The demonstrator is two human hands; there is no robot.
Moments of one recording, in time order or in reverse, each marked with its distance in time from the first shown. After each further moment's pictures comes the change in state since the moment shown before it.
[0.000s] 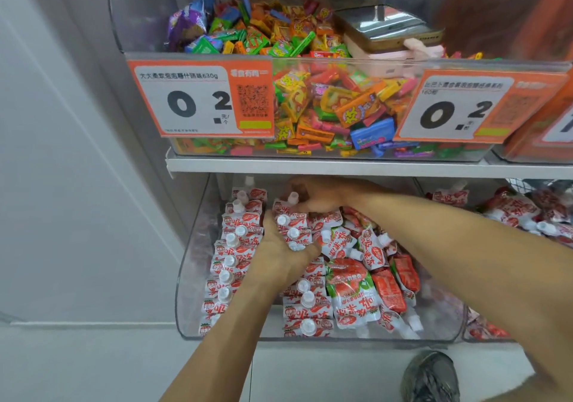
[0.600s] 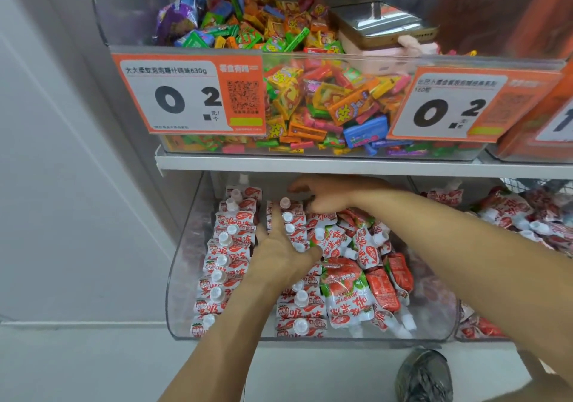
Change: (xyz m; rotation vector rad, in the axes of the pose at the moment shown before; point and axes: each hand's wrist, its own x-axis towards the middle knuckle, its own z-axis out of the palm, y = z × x) left_hand -0.003 0.013 0.006 0.346 -0.051 -0.024; right_hand -0.018 -0.002 -0.012 -0.099 -0.073 0.056
